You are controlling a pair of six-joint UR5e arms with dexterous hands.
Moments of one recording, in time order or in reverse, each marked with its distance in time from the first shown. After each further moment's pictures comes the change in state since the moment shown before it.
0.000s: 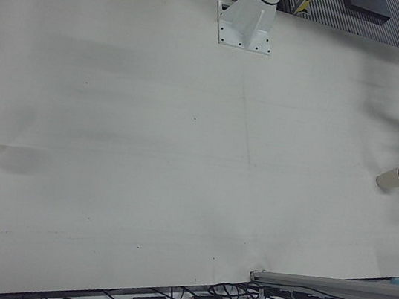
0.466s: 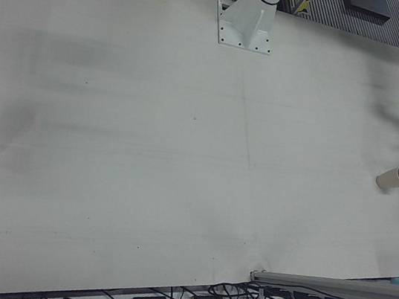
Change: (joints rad) left arm 0.003 0.000 0.159 -0.166 -0.002 0.135; right arm -0.050 0.007 -0.130 0.081 0.001 -0.038
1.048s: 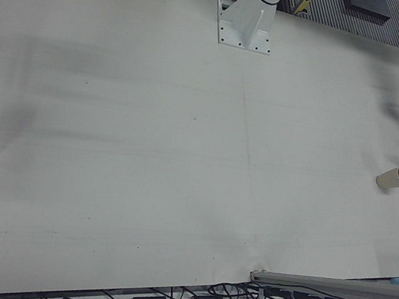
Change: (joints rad) left arm 0.009 -0.011 0.223 -0.228 0.004 0.276; right arm -0.038 0.056 -0.077 -0.015 0.002 -0.035
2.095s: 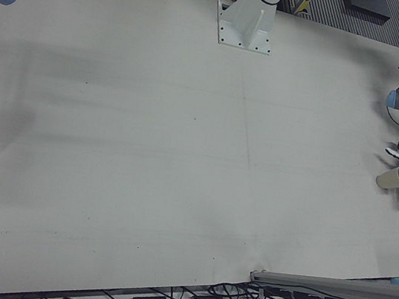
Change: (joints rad) left arm 0.262 -0.142 0.175 -0.002 -0.132 0.108; right arm -0.028 0.043 -0.054 -0.001 0.001 0.001
